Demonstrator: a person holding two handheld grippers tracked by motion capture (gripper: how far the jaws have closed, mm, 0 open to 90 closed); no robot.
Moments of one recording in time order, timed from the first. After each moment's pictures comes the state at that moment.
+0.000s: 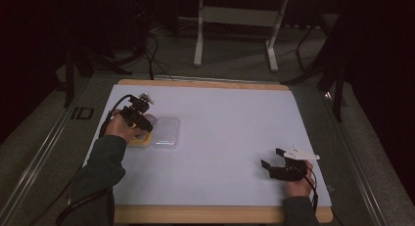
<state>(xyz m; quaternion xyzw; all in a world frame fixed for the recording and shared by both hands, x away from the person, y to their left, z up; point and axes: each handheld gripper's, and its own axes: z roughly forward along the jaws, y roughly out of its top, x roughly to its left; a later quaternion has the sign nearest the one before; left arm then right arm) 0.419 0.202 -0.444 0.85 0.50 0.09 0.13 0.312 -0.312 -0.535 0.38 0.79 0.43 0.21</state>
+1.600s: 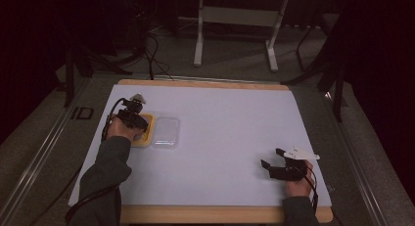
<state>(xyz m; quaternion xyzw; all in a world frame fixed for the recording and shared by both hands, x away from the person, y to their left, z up) 0.437 0.221 -0.477 0.79 0.60 0.09 0.10 0.312 -0.312 -0.535 0.38 0.79 0.43 0.21</state>
